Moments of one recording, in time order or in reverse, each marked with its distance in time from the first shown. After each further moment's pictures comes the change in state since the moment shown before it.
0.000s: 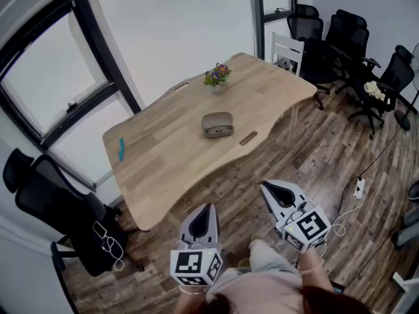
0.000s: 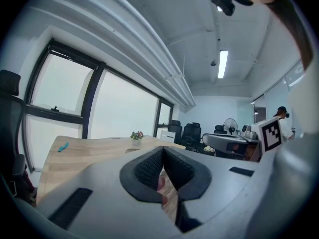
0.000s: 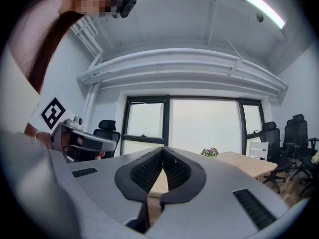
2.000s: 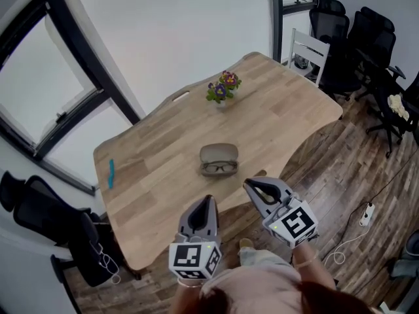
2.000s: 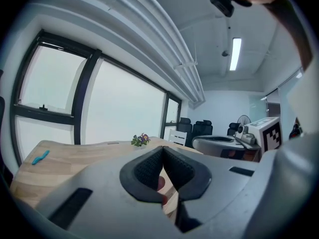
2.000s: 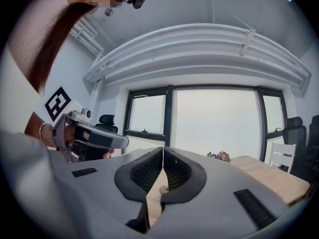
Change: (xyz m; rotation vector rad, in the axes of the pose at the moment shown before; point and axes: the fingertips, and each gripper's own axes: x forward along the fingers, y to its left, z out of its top) left arm 0.266 0.064 0.039 0.000 0.029 0.073; right arm 0.214 -0.170 -0.033 -0.020 0.045 0.190
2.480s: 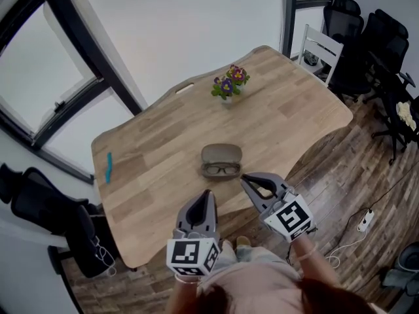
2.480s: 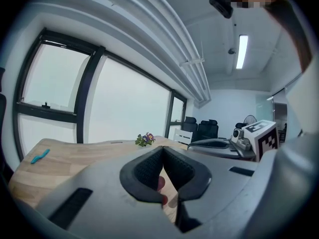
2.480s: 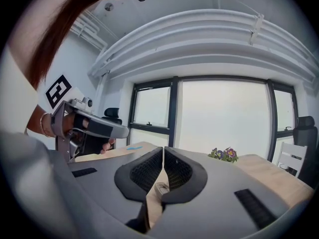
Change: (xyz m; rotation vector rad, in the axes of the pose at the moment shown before) left arm 0.045 0.024 0.002 -0.022 0.012 0.050; right arm 0.053 -0.029 -0.025 -0.025 0.067 0.090
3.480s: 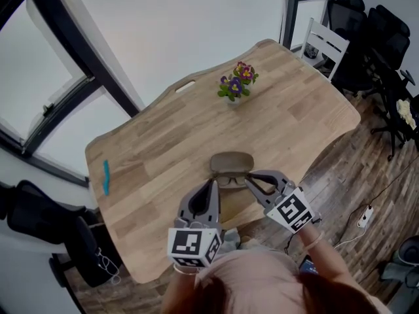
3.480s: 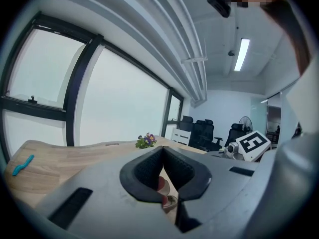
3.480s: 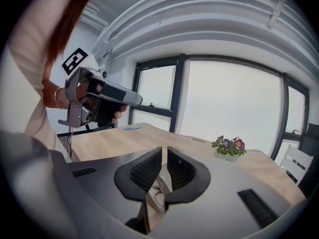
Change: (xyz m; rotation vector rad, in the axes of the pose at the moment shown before) left arm 0.077 0.068 0.013 -0.008 0.029 -0.087; right arm 0.085 -0.032 -0.063 -0.088 0.219 0.061
